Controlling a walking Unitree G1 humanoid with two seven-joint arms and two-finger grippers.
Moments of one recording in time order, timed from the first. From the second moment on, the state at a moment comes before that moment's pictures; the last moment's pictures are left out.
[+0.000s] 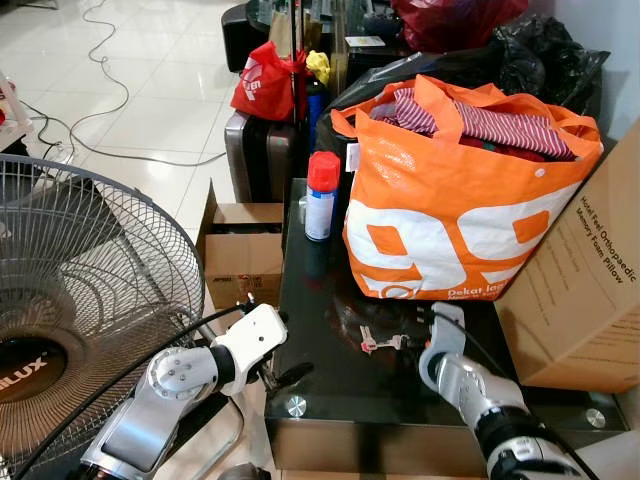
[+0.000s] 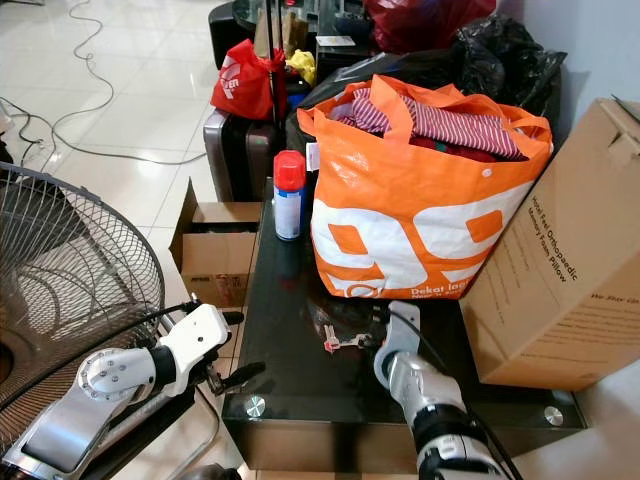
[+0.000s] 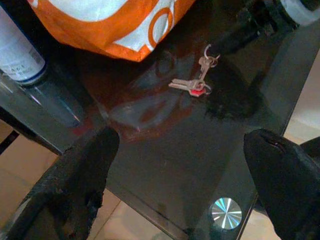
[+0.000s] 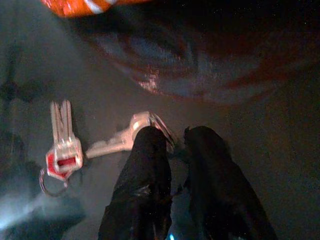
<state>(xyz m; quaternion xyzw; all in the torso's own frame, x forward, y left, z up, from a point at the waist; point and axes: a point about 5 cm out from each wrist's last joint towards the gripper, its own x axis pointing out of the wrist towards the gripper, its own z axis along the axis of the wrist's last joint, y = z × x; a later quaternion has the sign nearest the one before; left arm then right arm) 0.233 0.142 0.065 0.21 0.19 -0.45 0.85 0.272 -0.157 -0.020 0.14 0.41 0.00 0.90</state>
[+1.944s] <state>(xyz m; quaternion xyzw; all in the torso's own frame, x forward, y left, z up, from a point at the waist) 0.240 0.144 0.080 0.19 0.17 -0.46 0.85 0.264 -0.139 -0.018 0.06 0.39 0.15 0.91</state>
